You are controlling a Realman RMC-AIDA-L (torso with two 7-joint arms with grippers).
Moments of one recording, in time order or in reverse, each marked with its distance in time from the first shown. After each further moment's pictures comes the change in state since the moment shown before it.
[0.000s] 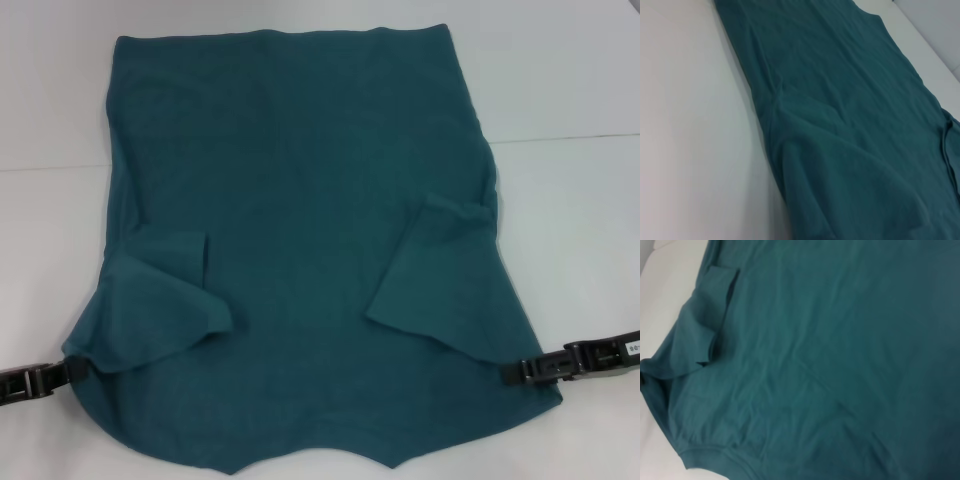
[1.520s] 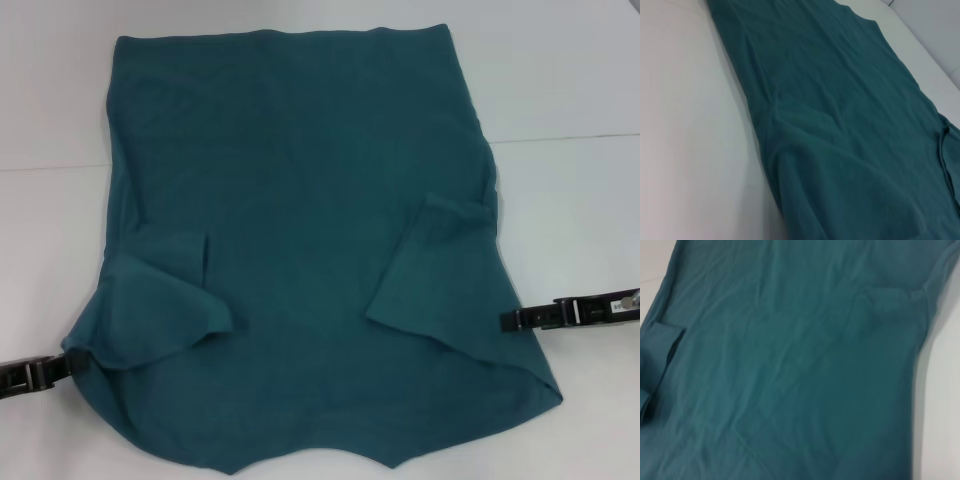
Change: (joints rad) left arm -0.008 0.000 -0.005 0.000 -0.008 -0.001 0.007; right arm 0.012 0.066 0.035 -0.082 -0.055 0.211 -0.013
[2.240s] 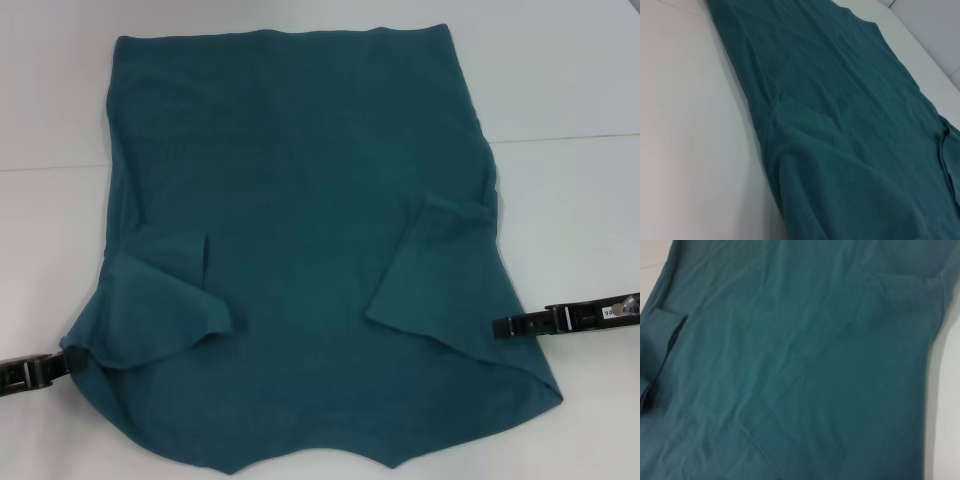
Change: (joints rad) left arm 0.000 0.003 0.000 0.000 -0.004 0.000 0.000; right arm -0.001 0.011 -0.028 -0.001 0.000 0.011 -0.001
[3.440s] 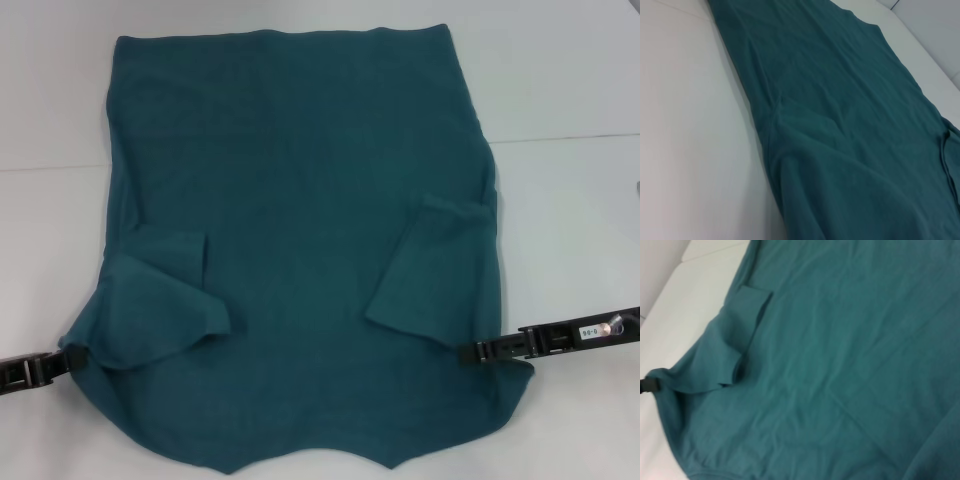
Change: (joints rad) left arm -0.002 -0.003 -0.001 0.000 -0.001 -0.009 0.000; right arm -0.003 0.015 -0.001 -0.001 0.073 -0.169 -0.050
